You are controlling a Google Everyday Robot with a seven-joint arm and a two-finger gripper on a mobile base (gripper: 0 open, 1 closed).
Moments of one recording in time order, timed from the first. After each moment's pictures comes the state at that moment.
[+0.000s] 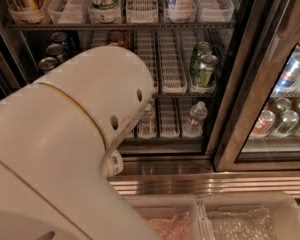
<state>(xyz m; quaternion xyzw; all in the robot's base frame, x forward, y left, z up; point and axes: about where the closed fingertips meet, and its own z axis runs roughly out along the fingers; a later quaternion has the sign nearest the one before) 0.642 0.258 0.585 -0.13 0.85 0.24 0.45</state>
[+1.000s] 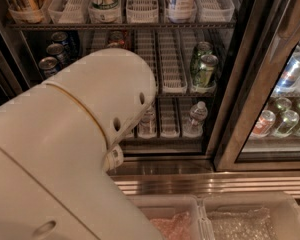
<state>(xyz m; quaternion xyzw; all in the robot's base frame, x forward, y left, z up) 0.669 0.258 0.590 -0.13 0.84 0.23 0.46</state>
